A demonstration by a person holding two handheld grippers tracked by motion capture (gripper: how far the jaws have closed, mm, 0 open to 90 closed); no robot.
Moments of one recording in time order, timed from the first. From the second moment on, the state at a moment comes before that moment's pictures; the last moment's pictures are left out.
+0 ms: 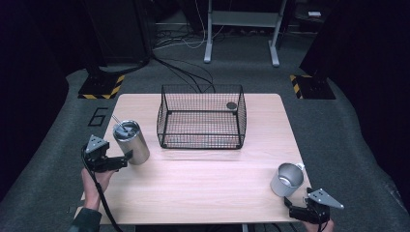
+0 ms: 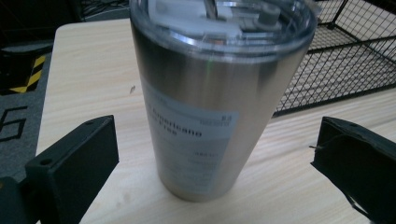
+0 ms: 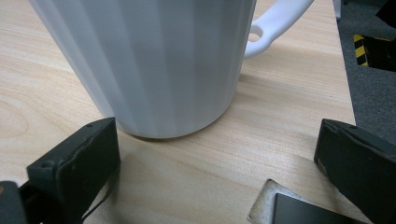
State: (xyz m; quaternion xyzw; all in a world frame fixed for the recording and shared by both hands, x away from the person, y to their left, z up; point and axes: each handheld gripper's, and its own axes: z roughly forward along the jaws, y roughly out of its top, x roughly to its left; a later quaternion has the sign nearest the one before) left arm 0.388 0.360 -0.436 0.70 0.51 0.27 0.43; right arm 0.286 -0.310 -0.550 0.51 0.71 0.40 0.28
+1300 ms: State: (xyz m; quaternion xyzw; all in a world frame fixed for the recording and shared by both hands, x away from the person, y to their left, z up) left arm 0.437 0.337 -0.430 0.69 0.50 0.30 0.43; right arm 0.286 -0.310 -0.550 0.51 0.71 0.40 0.28
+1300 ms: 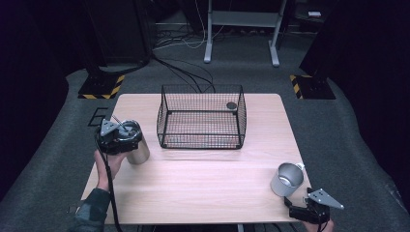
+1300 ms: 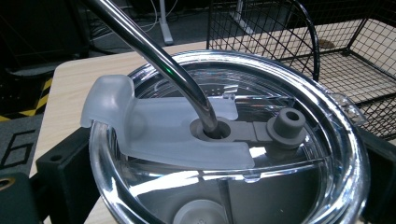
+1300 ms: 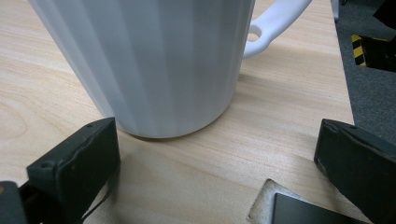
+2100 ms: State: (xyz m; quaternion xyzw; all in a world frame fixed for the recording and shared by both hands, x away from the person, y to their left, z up) left arm 0.416 0.336 -0.414 0.70 0.47 0.30 0.45; right arm 0.285 -0.310 -0.551 0.51 0.71 0.40 0.29
